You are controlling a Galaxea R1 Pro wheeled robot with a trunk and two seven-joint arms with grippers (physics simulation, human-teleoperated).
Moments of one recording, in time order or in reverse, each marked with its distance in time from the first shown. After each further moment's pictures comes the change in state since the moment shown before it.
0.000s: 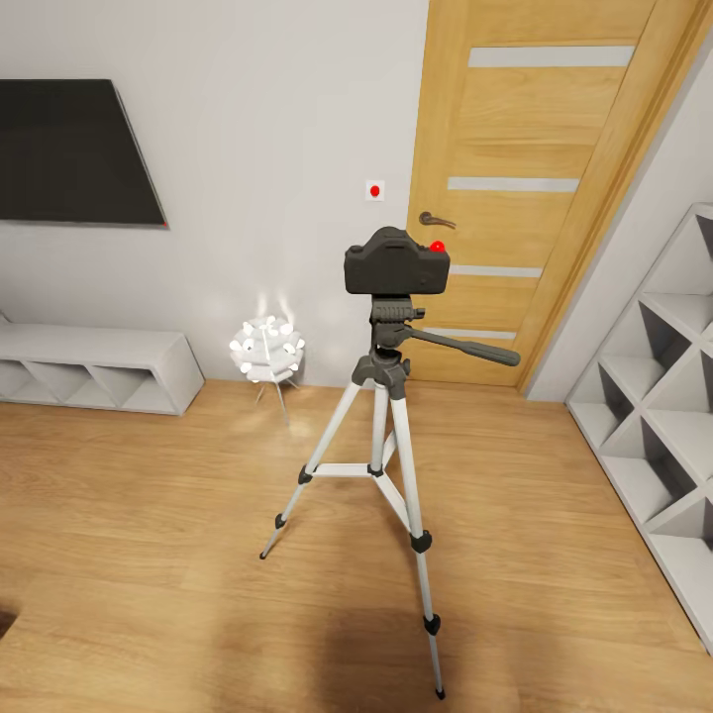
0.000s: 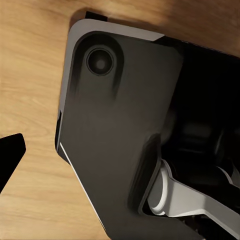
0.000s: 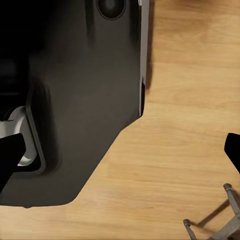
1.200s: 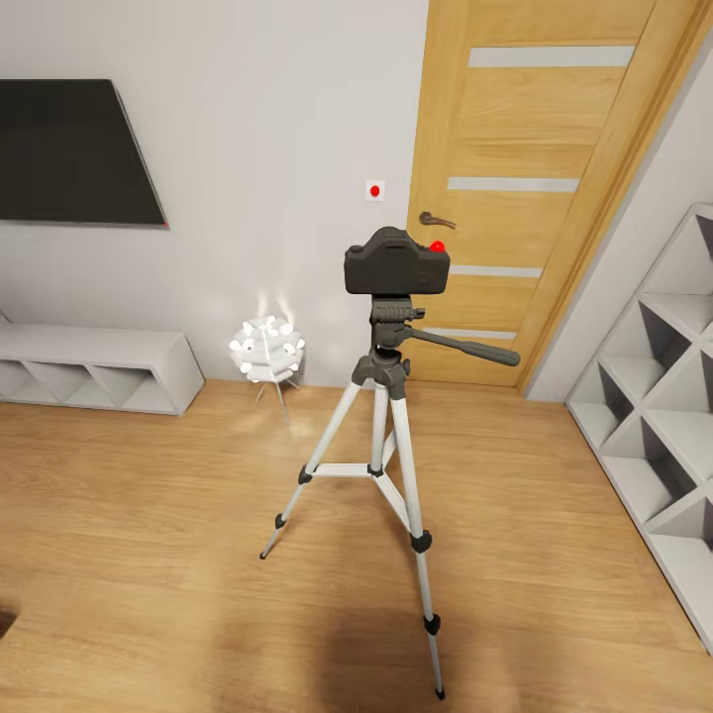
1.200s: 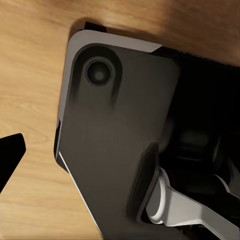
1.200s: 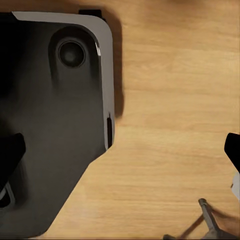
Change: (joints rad) left arm -0.018 0.002 0.002 0.000 0.003 0.000 -0.001; right arm -0.108 -0.064 -0.001 0.001 0.008 0.066 -0.012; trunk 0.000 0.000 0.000
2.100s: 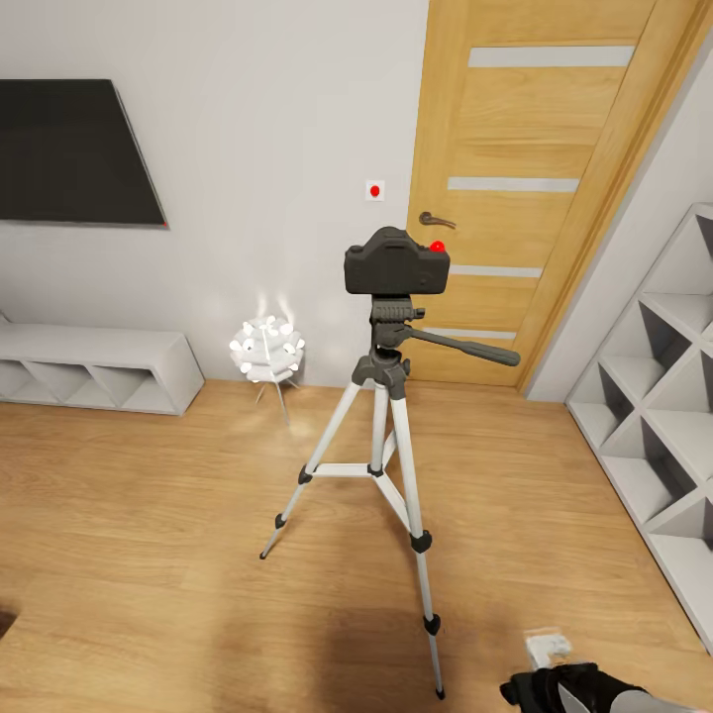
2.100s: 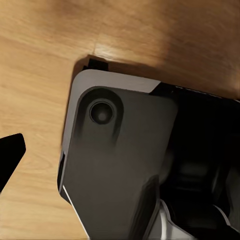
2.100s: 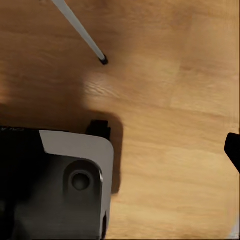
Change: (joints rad) left arm -0.069 0.021 0.000 0.000 0.005 -0.001 -0.001; right arm -0.400 -0.019 0.003 0.000 0.122 0.228 0.075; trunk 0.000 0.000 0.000
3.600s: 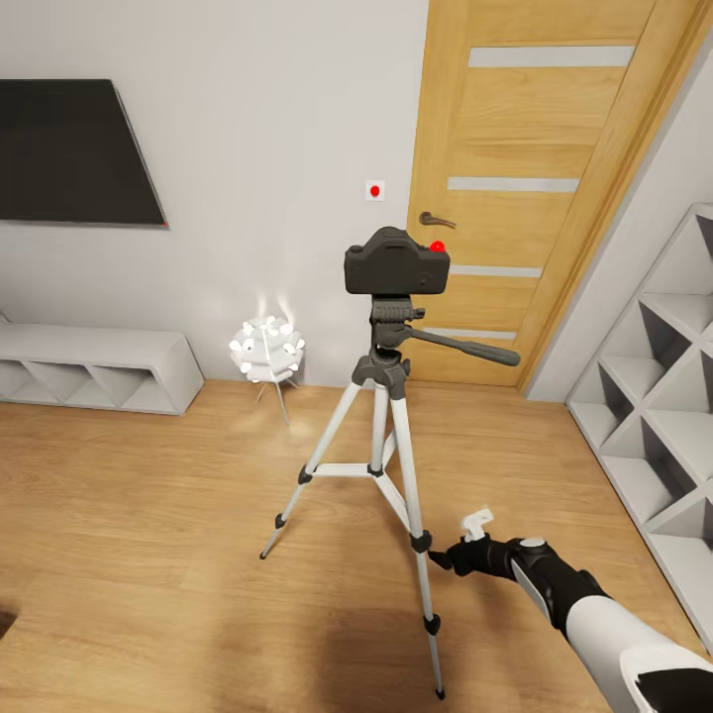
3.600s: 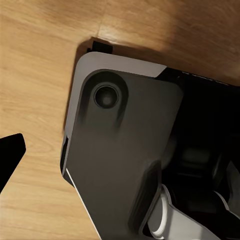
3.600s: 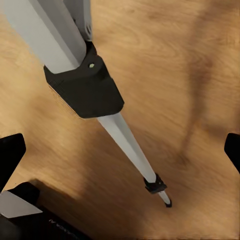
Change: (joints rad) left arm -0.007 0.012 0.000 0.002 0.003 0.080 0.001; right arm -0.130 0.041 0.016 -0.356 0.068 0.020 0.375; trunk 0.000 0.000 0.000
